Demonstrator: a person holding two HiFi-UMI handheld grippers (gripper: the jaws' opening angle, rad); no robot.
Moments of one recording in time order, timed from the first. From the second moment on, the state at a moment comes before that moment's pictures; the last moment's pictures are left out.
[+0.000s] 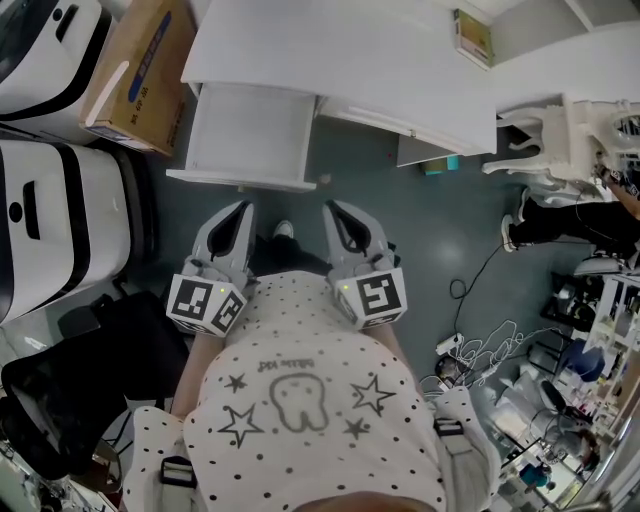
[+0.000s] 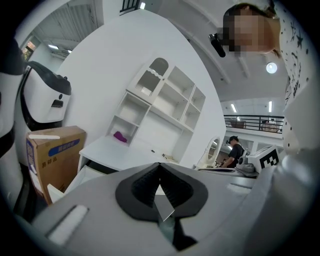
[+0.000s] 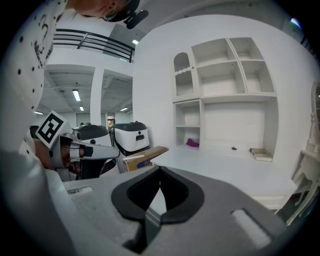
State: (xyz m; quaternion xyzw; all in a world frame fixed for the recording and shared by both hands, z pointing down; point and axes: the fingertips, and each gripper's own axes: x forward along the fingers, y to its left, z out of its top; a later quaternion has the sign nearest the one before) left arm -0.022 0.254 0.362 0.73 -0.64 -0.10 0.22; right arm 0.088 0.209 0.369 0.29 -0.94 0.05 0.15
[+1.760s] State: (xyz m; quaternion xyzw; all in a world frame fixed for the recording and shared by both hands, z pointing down) left arm -0.119 0.222 0.519 0.64 -0.69 0.11 0.31; right arm 0.065 0.077 0.363 0.30 -0.93 0.05 0.20
